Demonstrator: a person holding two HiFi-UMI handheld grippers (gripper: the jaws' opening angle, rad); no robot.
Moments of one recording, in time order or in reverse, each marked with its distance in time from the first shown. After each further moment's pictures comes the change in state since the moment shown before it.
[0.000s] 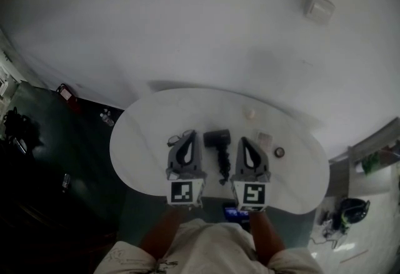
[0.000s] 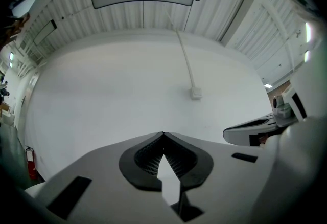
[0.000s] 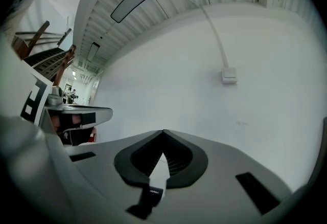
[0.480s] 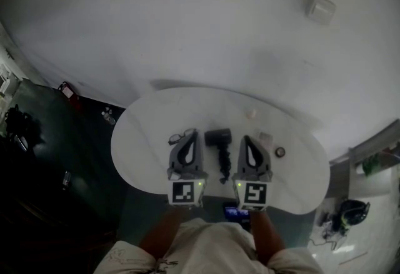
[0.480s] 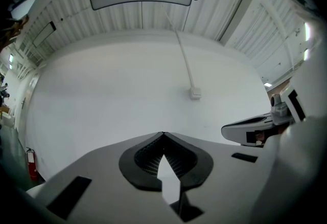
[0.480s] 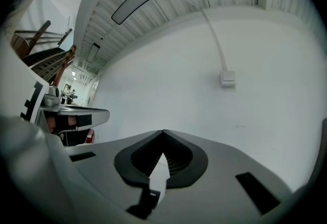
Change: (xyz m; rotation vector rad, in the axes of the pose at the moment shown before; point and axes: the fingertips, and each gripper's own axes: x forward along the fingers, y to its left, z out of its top) left arm -0.006 -0.004 0.001 0.010 0.003 0.004; right arm -0.003 -0.004 0.006 -0.003 -0.033 -0.014
